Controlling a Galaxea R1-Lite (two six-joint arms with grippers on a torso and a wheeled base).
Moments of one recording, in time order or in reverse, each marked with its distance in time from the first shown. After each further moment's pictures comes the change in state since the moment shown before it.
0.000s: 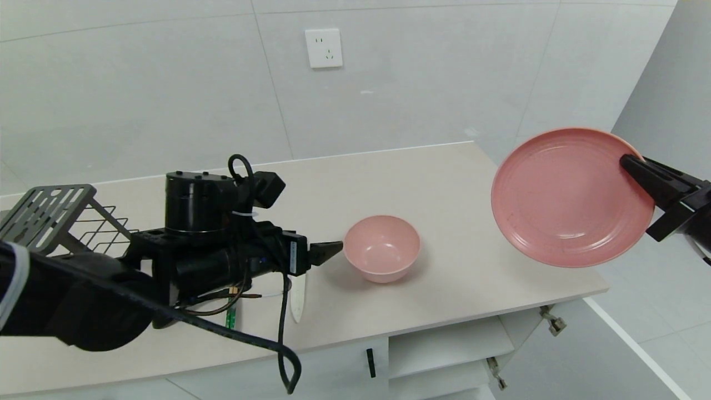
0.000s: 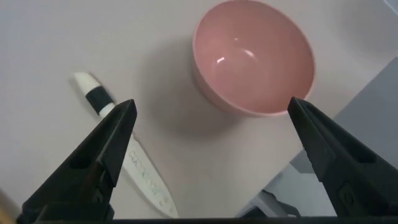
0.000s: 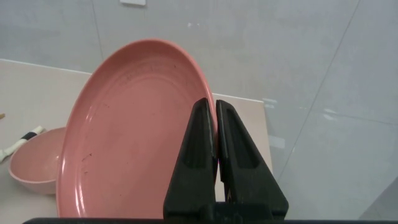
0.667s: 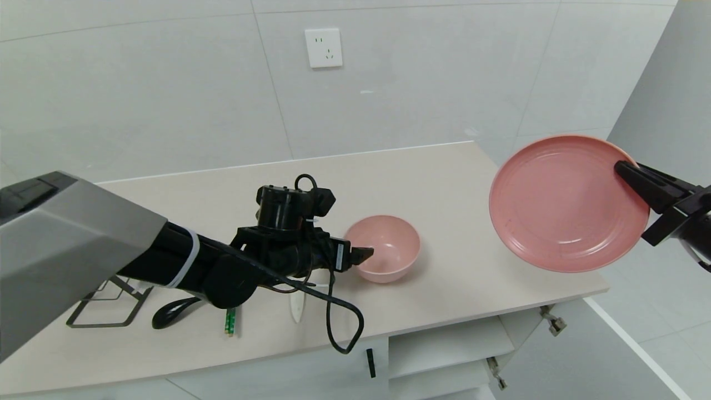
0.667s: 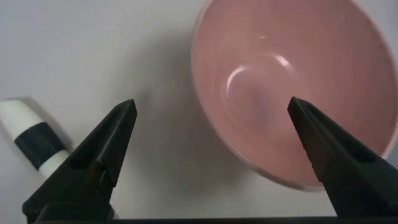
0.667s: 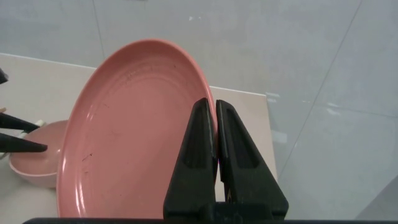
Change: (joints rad) left arm -0.037 0.326 -0.240 0.004 0.023 0.005; right arm 0.000 0.015 0.010 0.000 0.005 -0.001
